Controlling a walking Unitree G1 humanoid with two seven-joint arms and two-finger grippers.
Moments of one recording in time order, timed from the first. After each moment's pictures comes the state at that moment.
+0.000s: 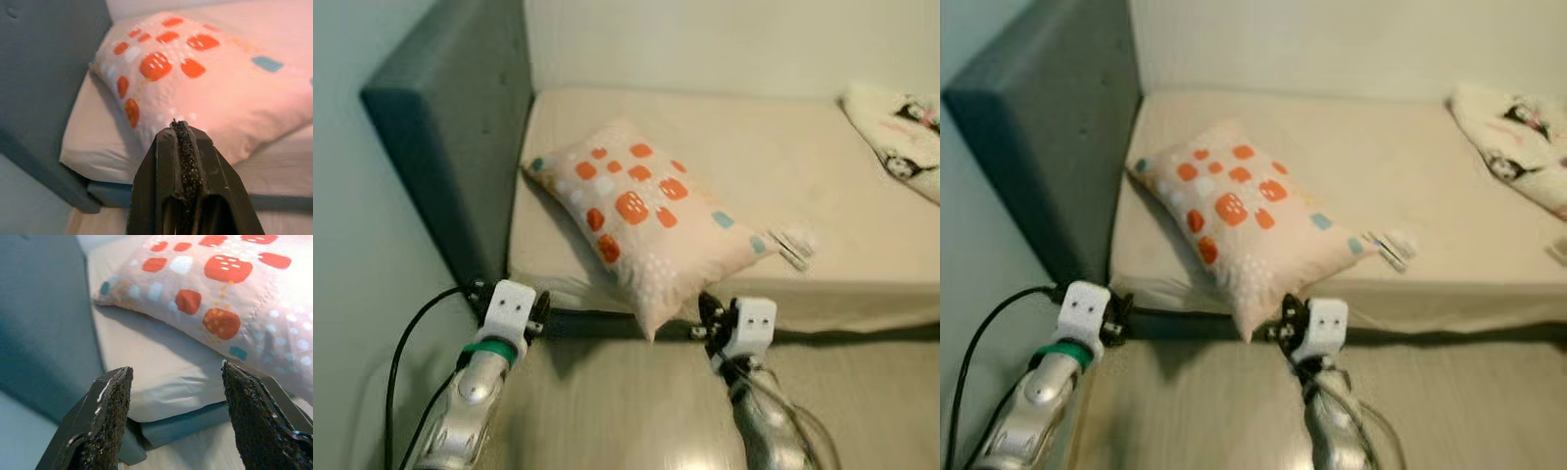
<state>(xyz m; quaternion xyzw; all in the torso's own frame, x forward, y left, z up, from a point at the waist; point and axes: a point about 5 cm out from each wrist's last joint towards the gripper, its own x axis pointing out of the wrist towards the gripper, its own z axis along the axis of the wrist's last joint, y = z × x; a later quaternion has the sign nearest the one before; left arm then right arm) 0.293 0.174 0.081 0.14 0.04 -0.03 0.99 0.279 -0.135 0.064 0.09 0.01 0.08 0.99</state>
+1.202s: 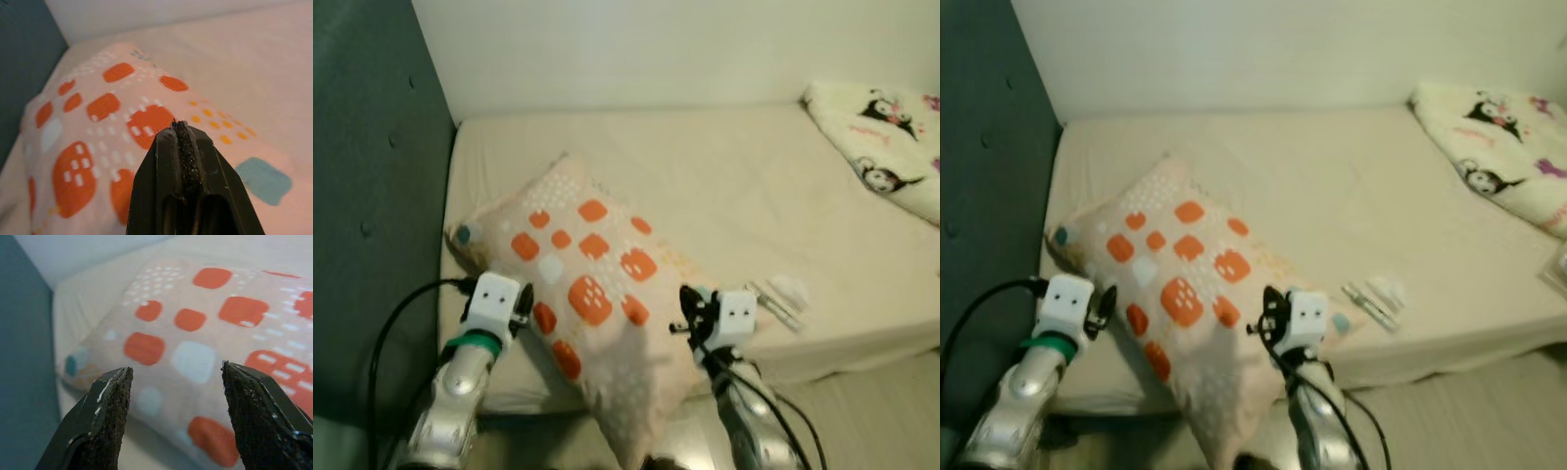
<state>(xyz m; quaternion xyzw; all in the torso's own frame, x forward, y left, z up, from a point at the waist) 0.295 0.175 0.087 0.13 0.04 -0.01 0.99 0.287 -0.131 0.076 0.08 0.01 0.10 0.99</state>
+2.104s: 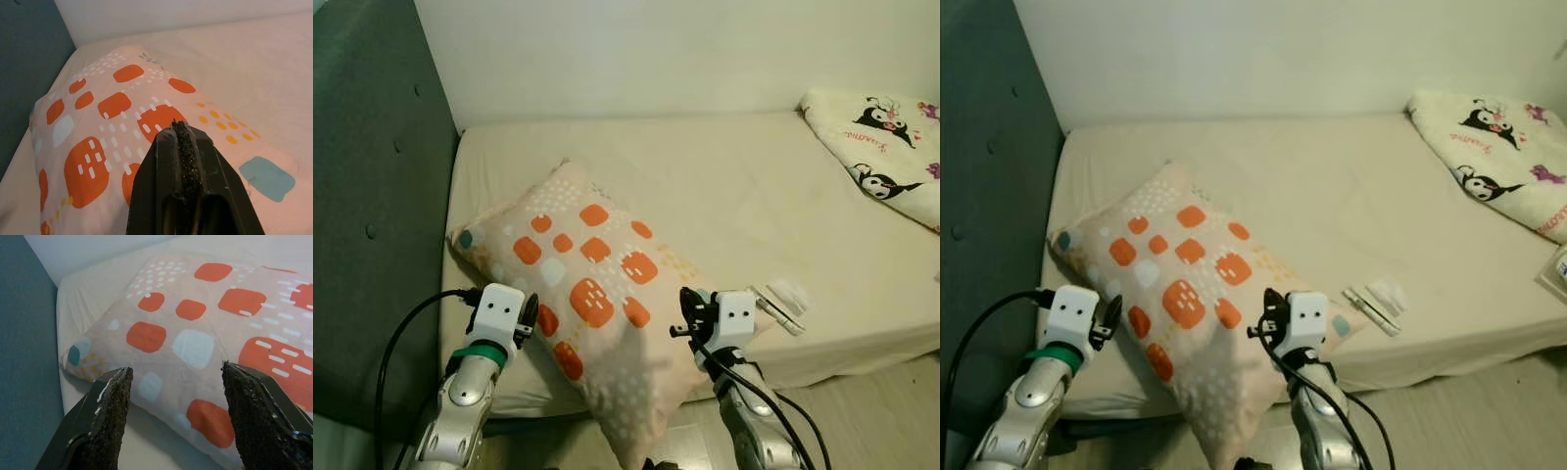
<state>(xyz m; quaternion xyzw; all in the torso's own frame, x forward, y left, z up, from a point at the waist) 0.288 0.180 0.078 0.13 0.05 0.00 0.99 0.287 -0.126 0.075 0.07 0.01 0.11 0.99</state>
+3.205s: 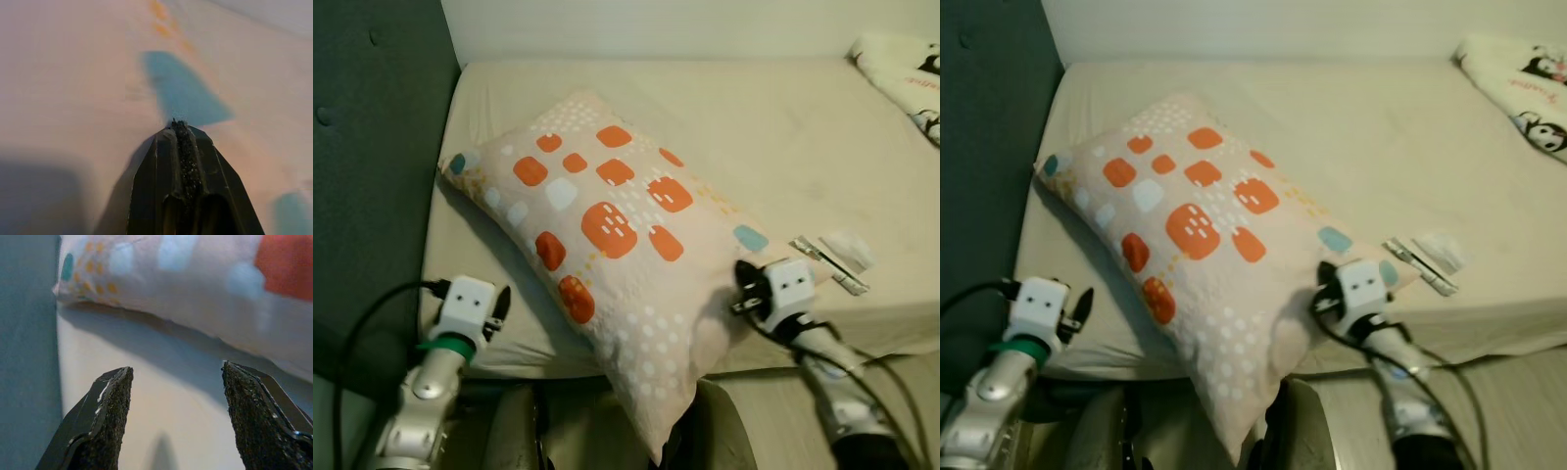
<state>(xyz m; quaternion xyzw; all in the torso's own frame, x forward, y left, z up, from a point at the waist) 0.292 0.221 0.104 0.15 0.04 -0.02 0.99 0.323 -0.242 0.128 -0.19 -0.03 0.09 0.98</state>
